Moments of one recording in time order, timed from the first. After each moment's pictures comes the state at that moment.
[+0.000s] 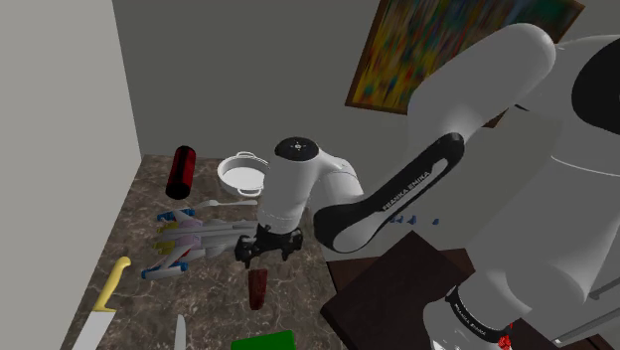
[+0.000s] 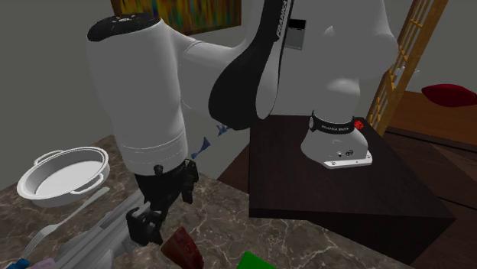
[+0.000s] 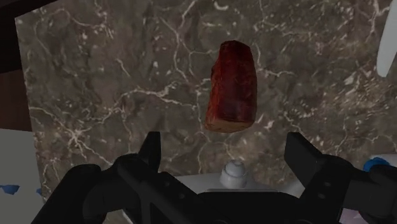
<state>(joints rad) 0.04 0.31 0.66 -2.32 -0.40 2.55 1.36</state>
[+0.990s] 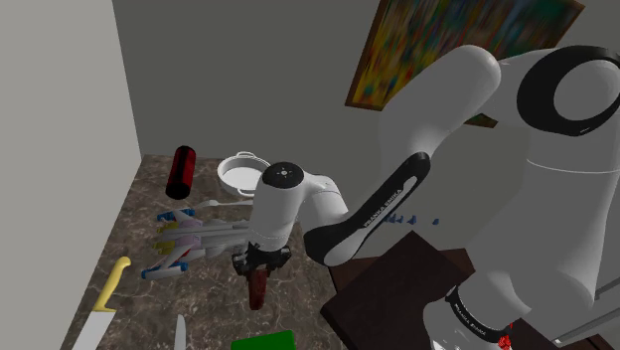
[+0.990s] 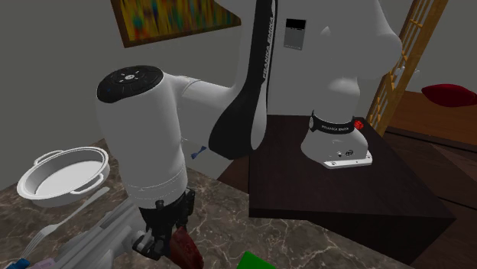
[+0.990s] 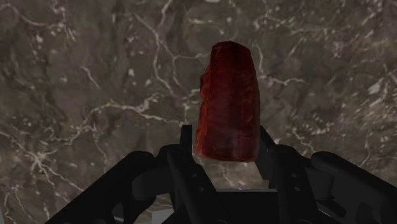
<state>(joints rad) 0.15 0.46 0.54 -2.25 -0.56 2.61 1.50</state>
